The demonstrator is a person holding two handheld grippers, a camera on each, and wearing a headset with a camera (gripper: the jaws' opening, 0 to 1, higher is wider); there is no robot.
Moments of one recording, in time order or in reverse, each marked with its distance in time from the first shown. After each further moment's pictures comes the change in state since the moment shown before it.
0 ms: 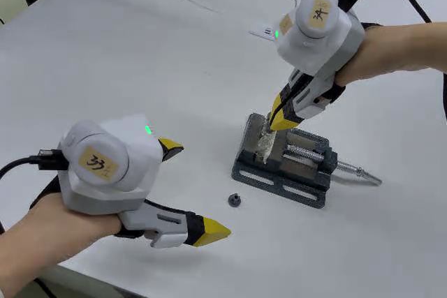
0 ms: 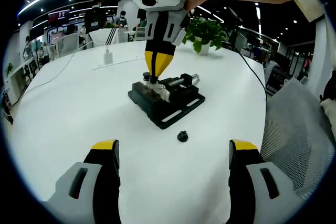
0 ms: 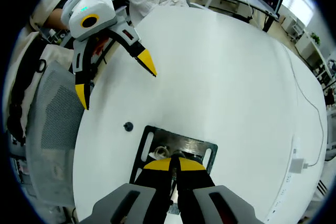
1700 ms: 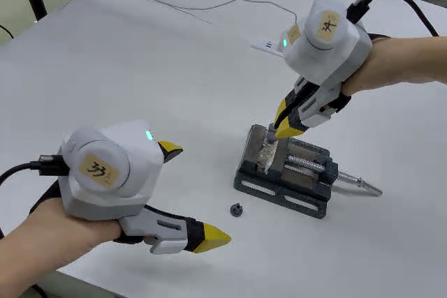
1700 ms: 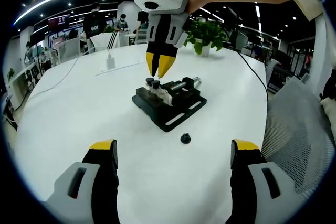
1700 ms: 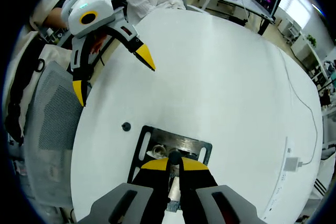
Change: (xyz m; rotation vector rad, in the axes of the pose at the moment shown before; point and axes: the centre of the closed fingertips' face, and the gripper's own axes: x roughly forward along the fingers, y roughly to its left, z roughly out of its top) left arm -0.007 0.004 0.008 0.030 -0.010 0.025; right arm -0.005 -0.008 -0.001 -0.001 -0.013 -0.039
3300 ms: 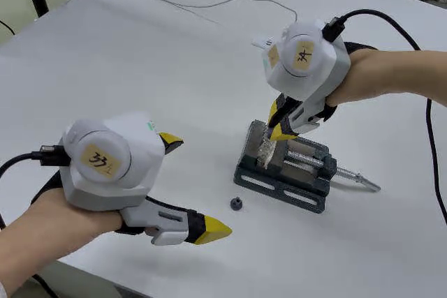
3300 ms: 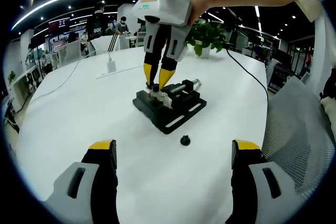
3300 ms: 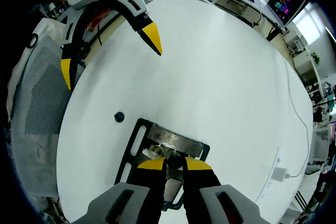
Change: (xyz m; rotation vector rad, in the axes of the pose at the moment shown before) left arm -0.003 -0.003 0.005 0.016 -0.017 0.011; right arm 0.012 0.005 0.000 -0.130 0.105 -0.097
